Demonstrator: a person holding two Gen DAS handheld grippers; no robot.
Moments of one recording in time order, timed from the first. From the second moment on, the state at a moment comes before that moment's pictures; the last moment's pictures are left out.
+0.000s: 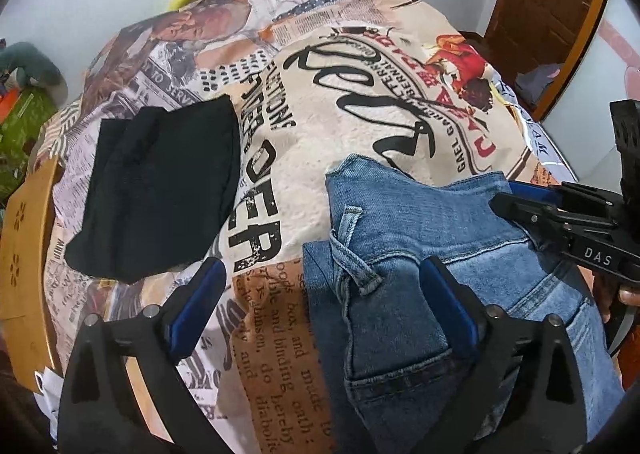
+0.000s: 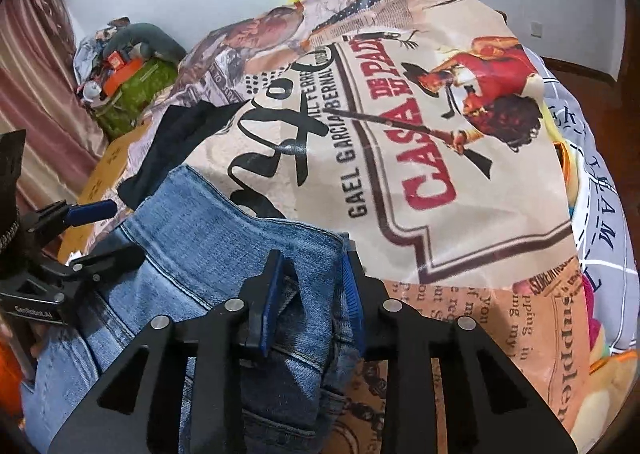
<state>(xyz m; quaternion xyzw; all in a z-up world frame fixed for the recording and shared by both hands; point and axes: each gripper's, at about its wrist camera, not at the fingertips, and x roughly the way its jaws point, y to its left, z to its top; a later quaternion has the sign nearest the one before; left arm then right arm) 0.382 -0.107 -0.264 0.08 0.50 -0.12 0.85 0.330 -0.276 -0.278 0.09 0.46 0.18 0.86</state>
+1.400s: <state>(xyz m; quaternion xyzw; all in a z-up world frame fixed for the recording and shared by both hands) 0.324 -0.108 -0.247 0.07 0.56 -0.20 0.80 0.245 -0.293 -0.294 0.22 0.51 0.24 0.80</state>
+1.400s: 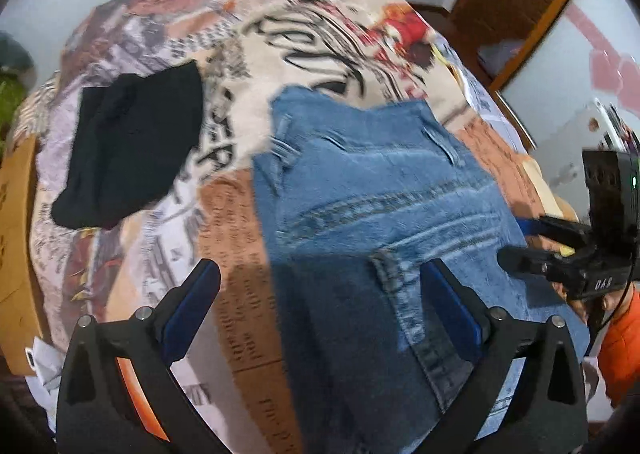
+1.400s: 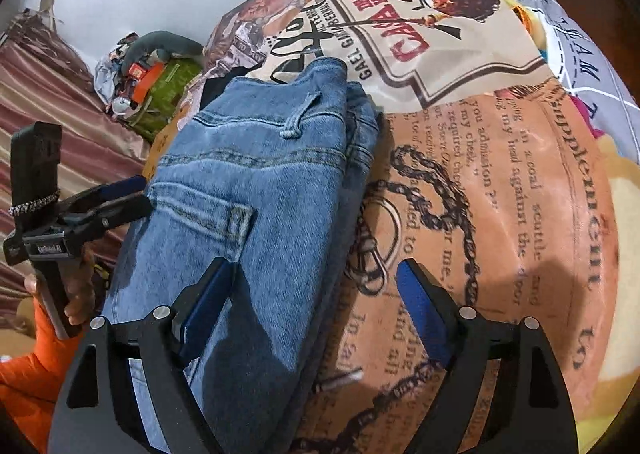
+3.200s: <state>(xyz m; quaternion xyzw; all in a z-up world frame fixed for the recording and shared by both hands) 0.376 0.068 -0.131 0.01 0.37 -0.14 0.92 0.350 -0.080 -0.150 0.05 0.34 0.30 0.89</state>
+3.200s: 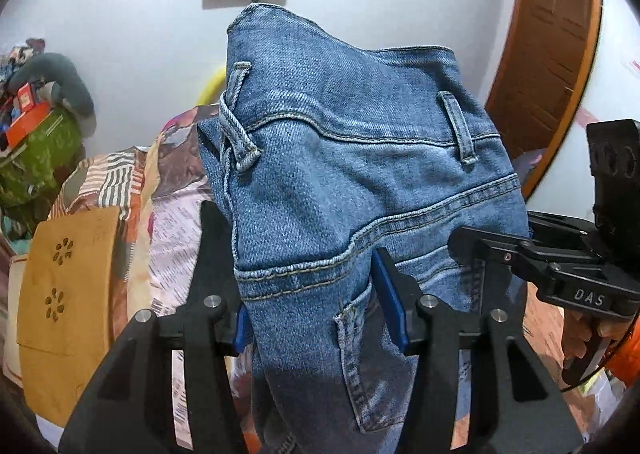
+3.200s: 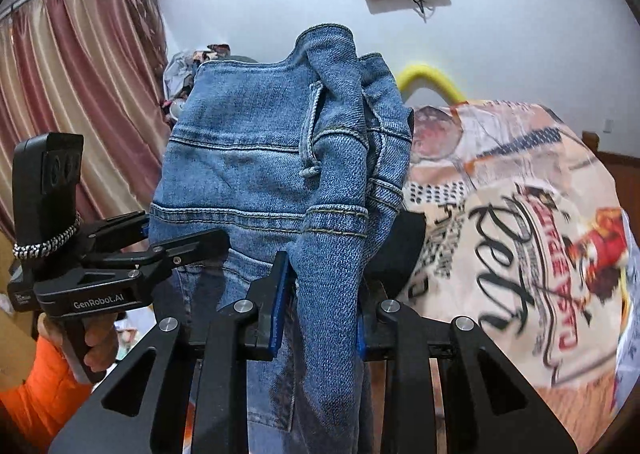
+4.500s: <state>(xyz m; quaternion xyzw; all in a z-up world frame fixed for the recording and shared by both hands) 0.527 0.116 -0.254 0.00 0.48 -0.03 0.88 0.456 -0.052 -0.252 -0.01 0.45 0.24 0.86</state>
